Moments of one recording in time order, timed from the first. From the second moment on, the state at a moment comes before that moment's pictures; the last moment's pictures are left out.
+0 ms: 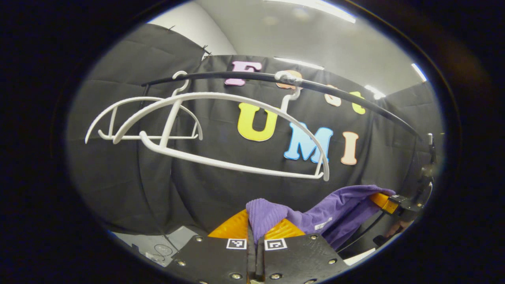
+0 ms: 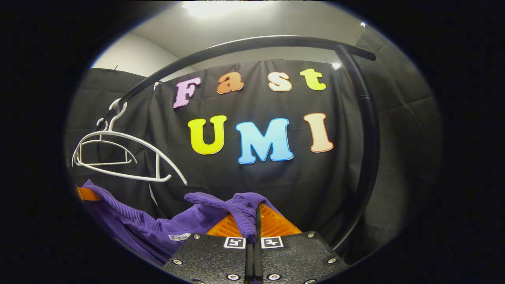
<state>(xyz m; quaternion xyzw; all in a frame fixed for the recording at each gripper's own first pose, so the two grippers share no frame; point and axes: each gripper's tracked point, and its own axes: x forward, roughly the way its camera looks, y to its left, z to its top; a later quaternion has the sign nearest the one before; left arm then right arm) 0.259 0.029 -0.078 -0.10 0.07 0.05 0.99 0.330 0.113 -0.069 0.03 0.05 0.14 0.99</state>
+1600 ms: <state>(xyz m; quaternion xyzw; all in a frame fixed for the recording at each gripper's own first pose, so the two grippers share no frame) 0.071 0.107 -0.338 -0.05 0.30 -0.05 0.95 0.058 0.187 -0.283 0.04 0.31 0.10 0.94</state>
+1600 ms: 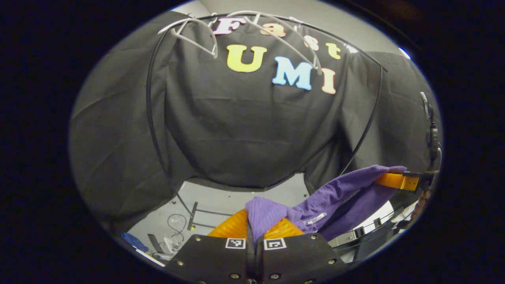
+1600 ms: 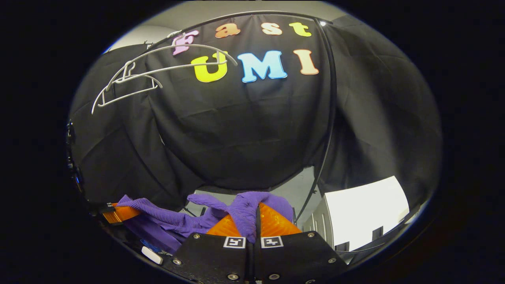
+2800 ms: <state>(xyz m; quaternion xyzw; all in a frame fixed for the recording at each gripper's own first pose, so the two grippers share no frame) 0.119 0.057 -0.529 -0.04 0.40 -0.13 0.91 0.044 0.237 -0.465 0.07 0.44 0.10 0.89</state>
